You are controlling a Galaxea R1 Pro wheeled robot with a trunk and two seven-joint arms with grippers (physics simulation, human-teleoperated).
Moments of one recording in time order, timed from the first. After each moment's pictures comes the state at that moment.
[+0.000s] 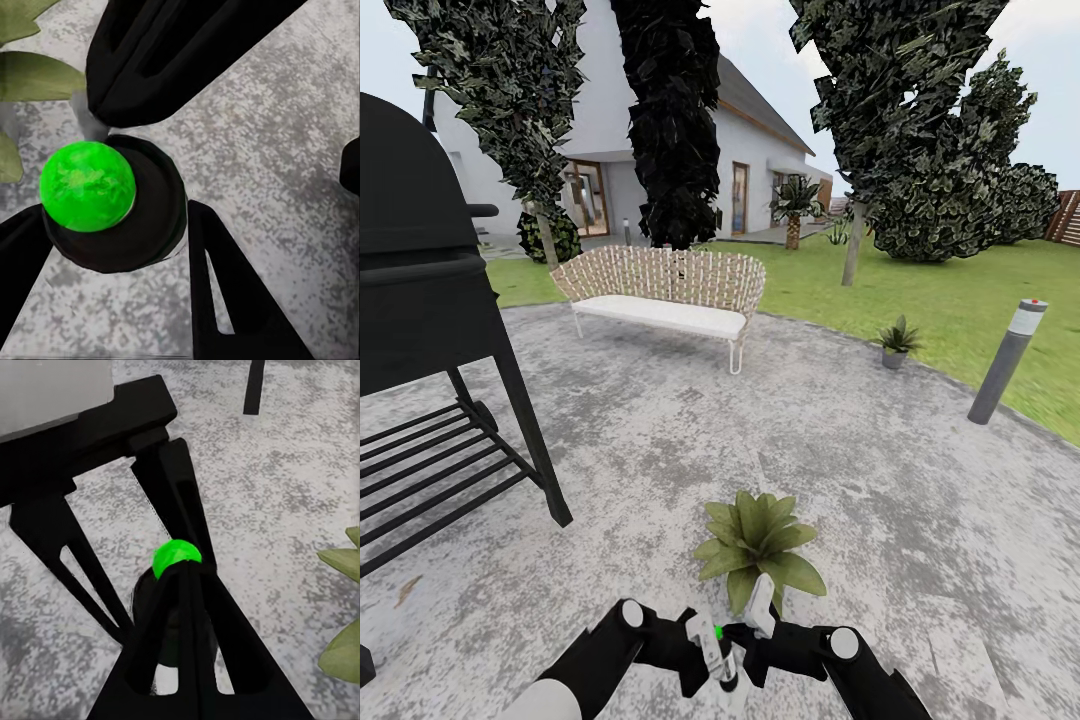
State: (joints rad) left arm -0.54 -0.14 -0.15 -0.51 -0.68 -0.04 -0.88; right arm -0.40 0.06 0.14 -0.70 0.42 -0.23 0.81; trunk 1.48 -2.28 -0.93
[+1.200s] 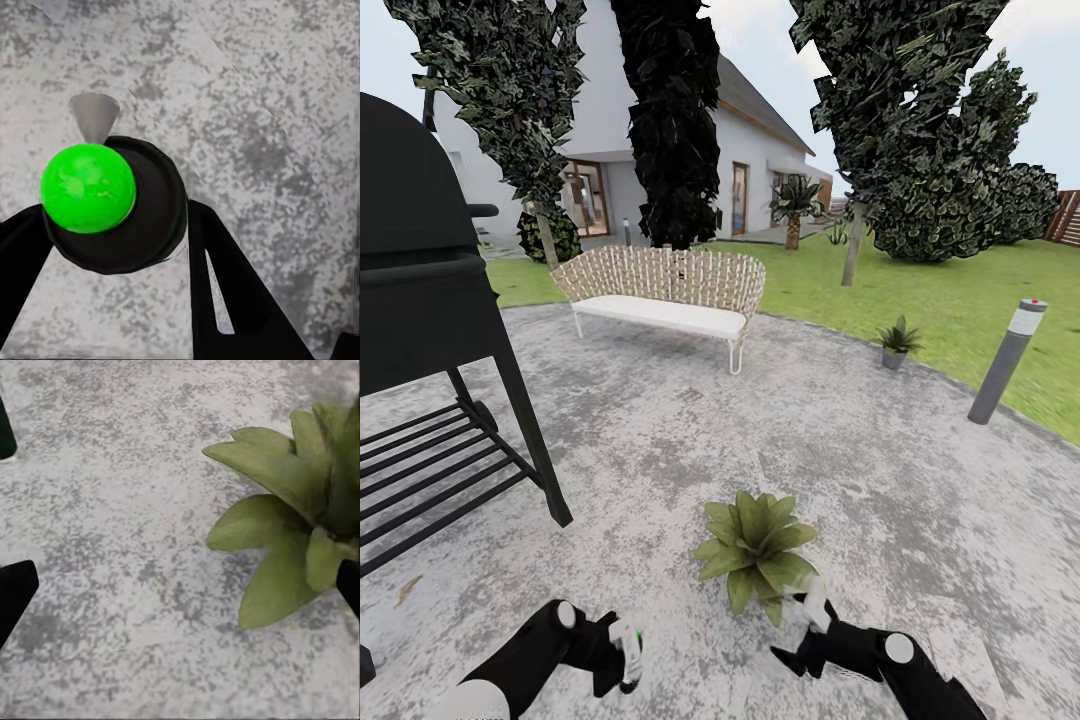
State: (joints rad) left arm -0.54 0.07 -0.11 -0.52 -0.80 0.03 -0.85; right arm -0.39 -0.07 0.05 -0.67 0.42 -0.23 0.73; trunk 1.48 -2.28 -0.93
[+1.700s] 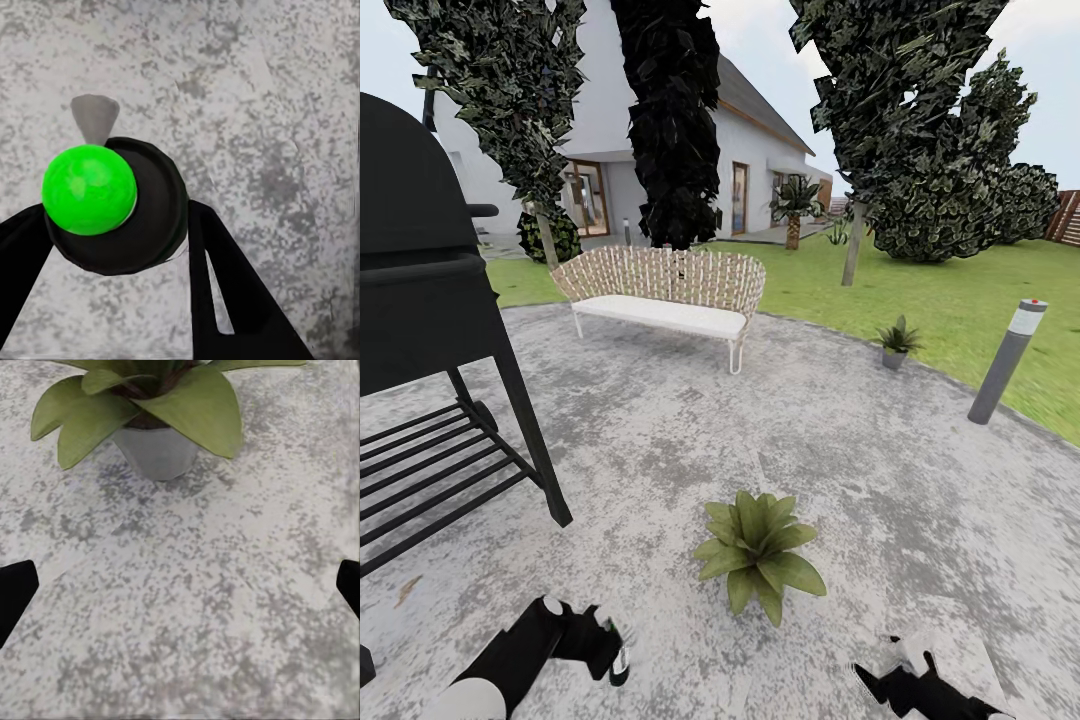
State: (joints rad) left arm -0.54 0.06 0.09 -0.51 -0.76 0.19 -0.79; right arm -0.38 -0.20 -0.37 -0.34 0.42 -0.39 0.61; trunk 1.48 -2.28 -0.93
